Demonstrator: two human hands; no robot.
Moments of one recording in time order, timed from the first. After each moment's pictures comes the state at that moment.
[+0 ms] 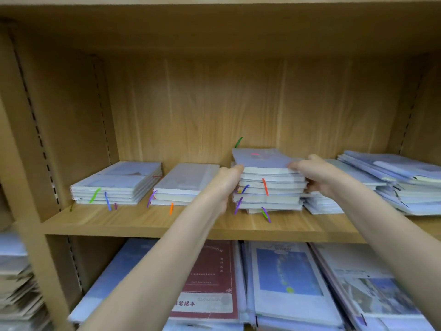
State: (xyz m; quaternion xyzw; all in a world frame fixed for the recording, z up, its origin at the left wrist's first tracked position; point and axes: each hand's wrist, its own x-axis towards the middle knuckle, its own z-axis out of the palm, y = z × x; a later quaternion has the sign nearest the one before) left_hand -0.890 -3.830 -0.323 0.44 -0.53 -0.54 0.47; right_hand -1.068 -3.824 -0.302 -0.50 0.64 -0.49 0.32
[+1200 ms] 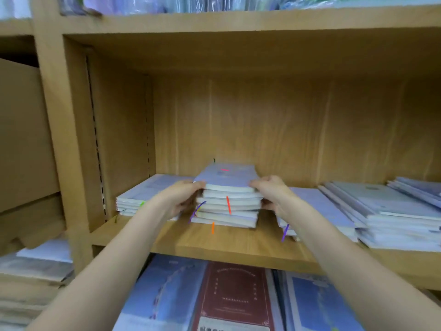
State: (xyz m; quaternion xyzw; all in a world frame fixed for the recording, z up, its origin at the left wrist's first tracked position) left_hand -0.721 -3.870 -0.318 0.55 -0.55 -0.45 0.44; right_hand -0.911 -3.867 -0.308 -0.51 0.55 -0.51 0.42
